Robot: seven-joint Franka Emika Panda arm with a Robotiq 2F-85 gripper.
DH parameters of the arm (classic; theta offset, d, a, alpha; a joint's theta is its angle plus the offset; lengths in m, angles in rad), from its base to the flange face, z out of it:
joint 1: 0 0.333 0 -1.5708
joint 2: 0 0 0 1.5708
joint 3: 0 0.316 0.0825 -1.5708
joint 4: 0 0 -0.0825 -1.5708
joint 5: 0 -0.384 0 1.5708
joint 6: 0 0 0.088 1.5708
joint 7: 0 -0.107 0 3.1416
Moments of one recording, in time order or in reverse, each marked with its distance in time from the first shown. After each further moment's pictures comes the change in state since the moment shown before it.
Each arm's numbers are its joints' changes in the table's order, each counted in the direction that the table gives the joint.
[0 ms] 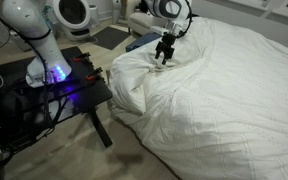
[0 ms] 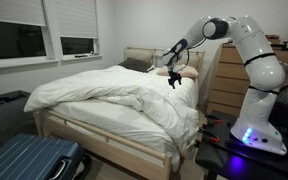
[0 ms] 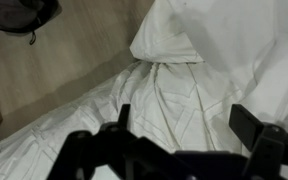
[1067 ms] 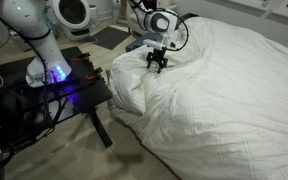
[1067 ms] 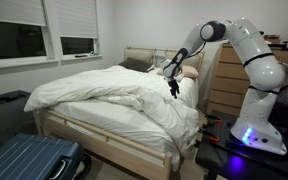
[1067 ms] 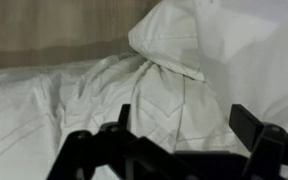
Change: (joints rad) arm -0.005 0.060 0.063 0.149 0.133 -0.222 0.229
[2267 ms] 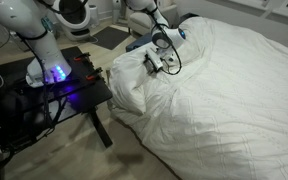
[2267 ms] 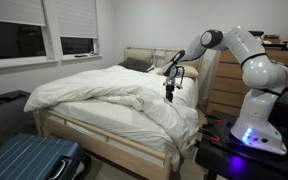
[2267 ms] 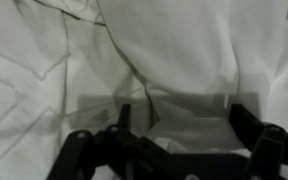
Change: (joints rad) arm -0.314 0.170 0.280 -0.173 -0.516 0.116 0.462
